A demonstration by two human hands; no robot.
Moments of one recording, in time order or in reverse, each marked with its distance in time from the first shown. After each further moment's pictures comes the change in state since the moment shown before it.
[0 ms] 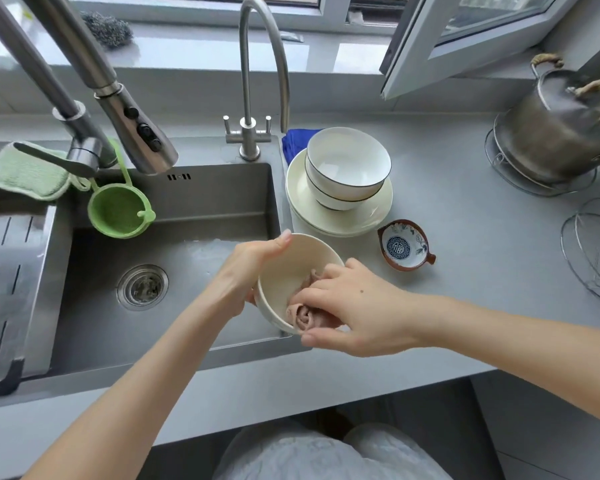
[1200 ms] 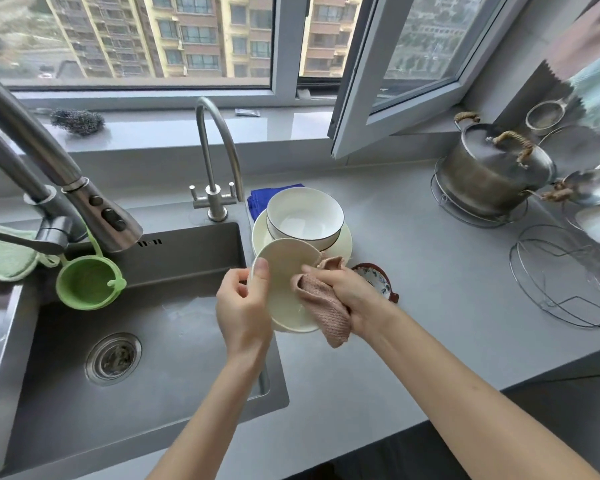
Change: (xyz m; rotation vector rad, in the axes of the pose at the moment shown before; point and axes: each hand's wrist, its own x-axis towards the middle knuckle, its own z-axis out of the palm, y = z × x) left_hand -0.002 0.023 0.064 -0.195 0.620 0.515; right_hand 0.020 0.052 -0.013 1.818 0.543 0.679
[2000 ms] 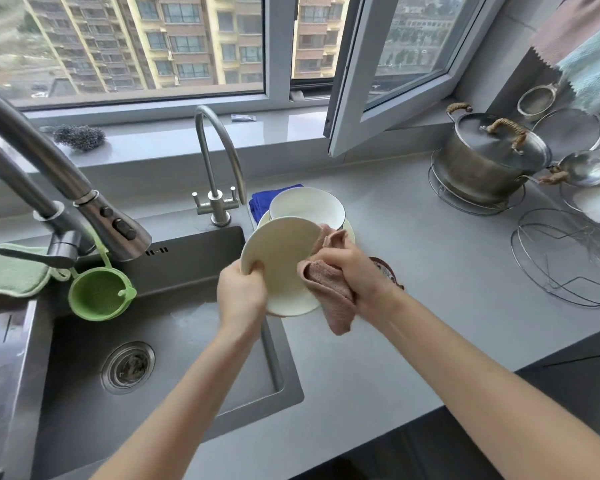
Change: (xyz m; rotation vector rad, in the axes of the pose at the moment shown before) left_hand 0.027 0.022 -0.007 0.178 -0.124 -0.168; right_hand -0.012 -0.016 0.014 -0.019 -0.052 -0.297
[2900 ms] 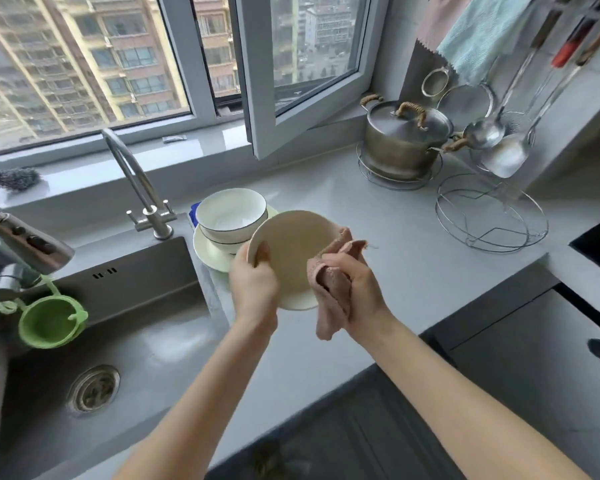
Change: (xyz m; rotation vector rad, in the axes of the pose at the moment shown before) left_hand -0.120 0.022 0.087 -0.168 -0.171 0.168; right_hand -0.123 0.011 -0.087 0.350 0.118 -0.258
